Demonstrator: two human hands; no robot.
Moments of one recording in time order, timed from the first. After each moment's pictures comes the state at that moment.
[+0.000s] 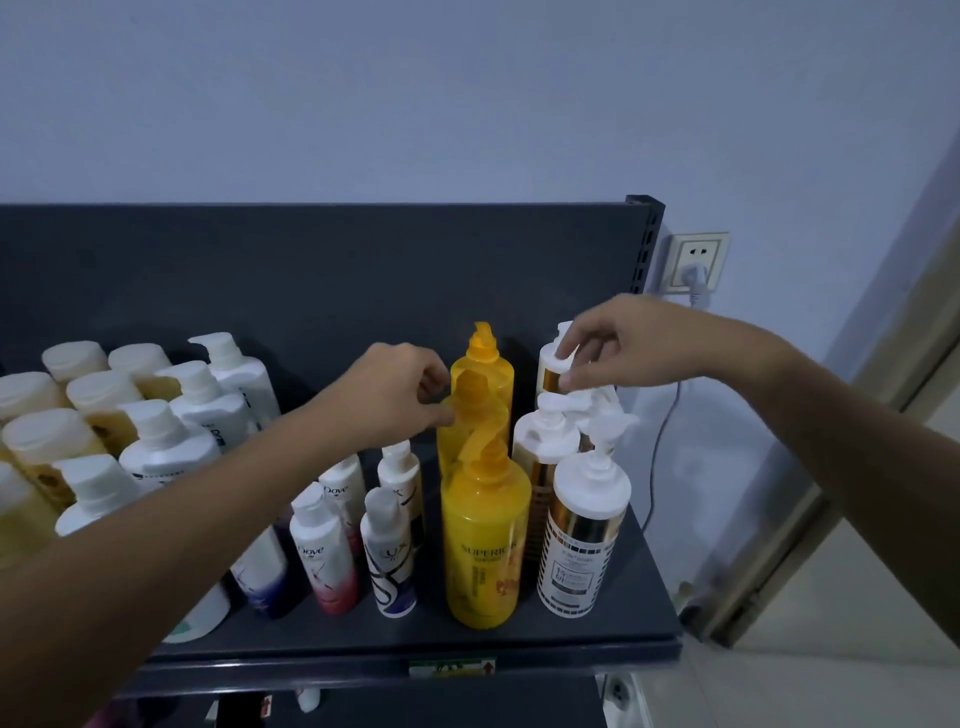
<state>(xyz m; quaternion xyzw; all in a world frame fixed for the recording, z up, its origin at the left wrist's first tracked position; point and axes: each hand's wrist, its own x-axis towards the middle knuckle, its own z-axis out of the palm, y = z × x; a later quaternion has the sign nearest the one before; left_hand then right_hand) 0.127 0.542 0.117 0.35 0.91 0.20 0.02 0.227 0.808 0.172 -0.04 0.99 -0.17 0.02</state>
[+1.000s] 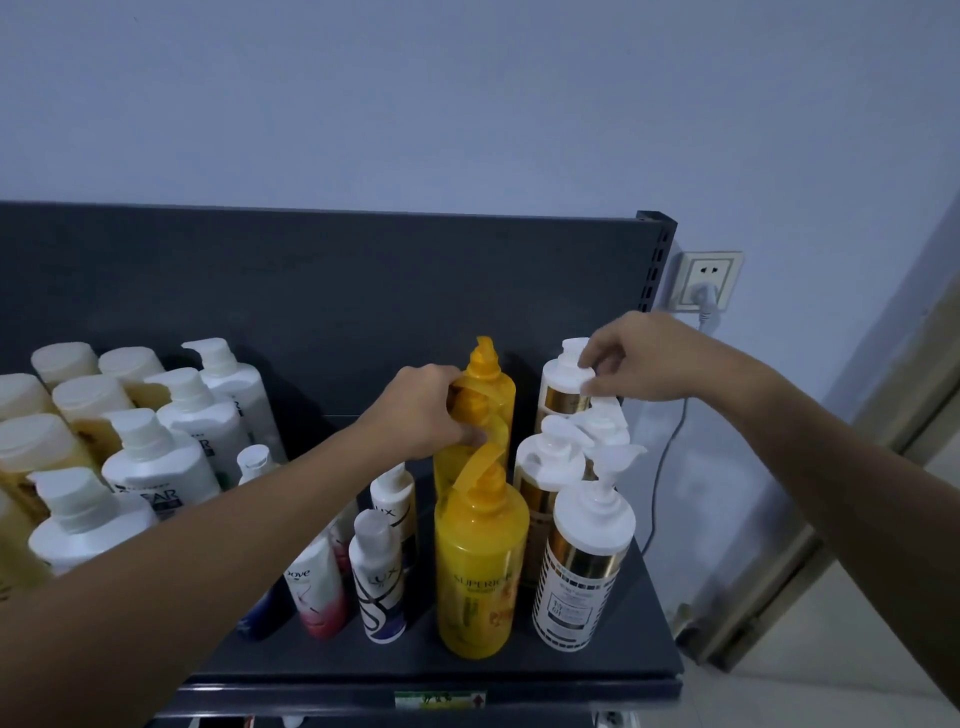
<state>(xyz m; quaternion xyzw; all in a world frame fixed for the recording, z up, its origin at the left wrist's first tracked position) 0.100 0.582 0.083 0.33 0.91 0.24 0.02 0.200 0.825 0.159 0.04 0.99 -0.12 -0.03</state>
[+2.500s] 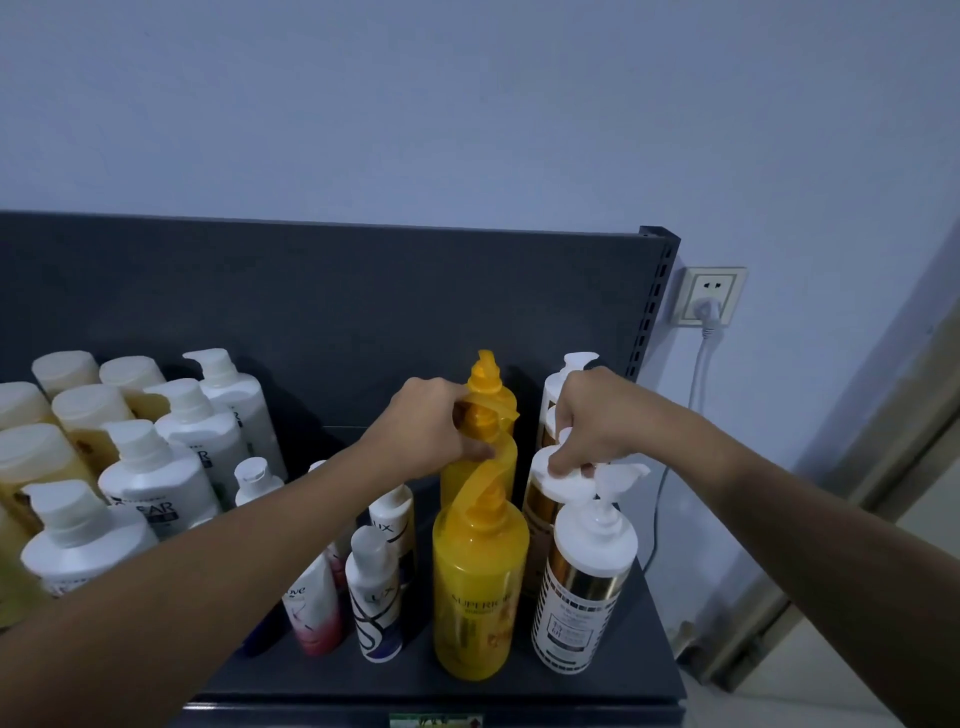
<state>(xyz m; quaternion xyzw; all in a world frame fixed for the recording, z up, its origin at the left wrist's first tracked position) 0.103 0.587 0.082 0.34 0.90 0.26 0.00 0.190 0.787 0.126 0.05 0.99 -0.07 0.08</state>
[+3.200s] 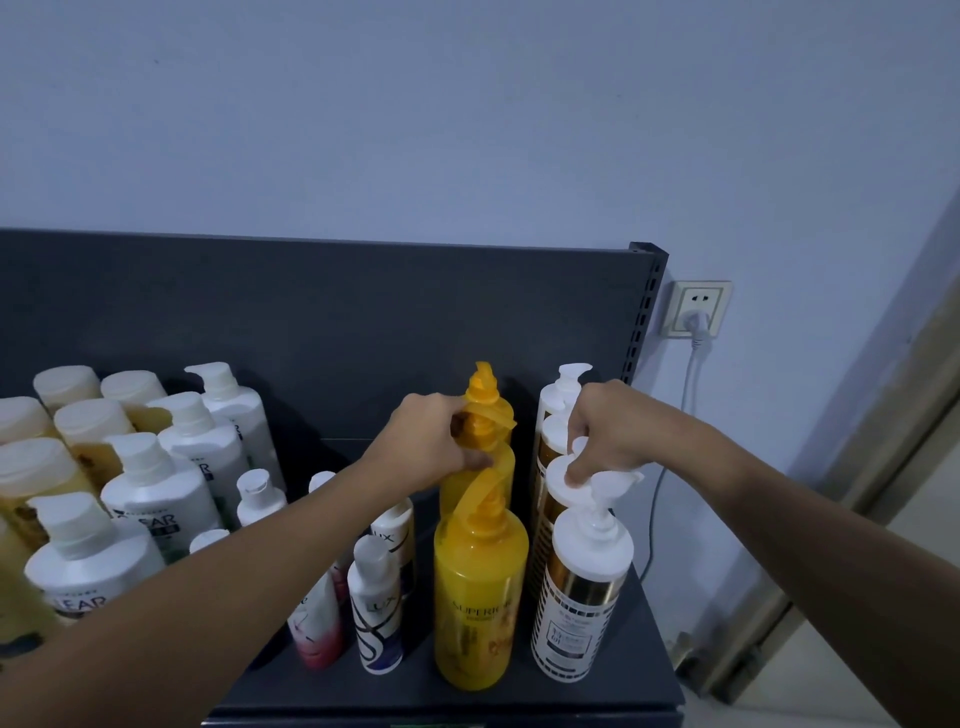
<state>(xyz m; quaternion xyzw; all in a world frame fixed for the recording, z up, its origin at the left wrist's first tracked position) 0.102 0.585 0.075 0.34 0.90 0.27 -0.01 0.199 0.798 0.126 0.08 0.99 -0.04 0.08</state>
